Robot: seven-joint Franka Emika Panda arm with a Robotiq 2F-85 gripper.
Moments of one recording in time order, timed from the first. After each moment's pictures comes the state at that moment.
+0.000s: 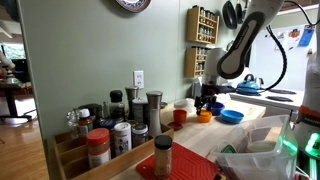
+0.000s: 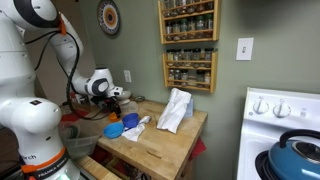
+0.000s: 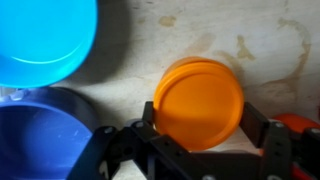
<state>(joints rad) 0.18 0.05 0.14 -2.73 0.06 2.91 0.41</state>
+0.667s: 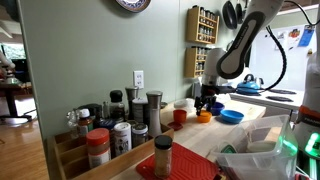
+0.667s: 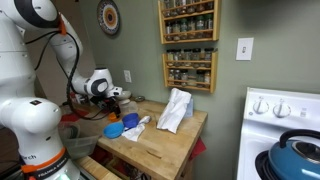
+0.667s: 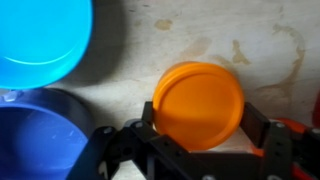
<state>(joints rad) 0.18 0.05 0.15 -2.73 0.08 2.91 0.38</state>
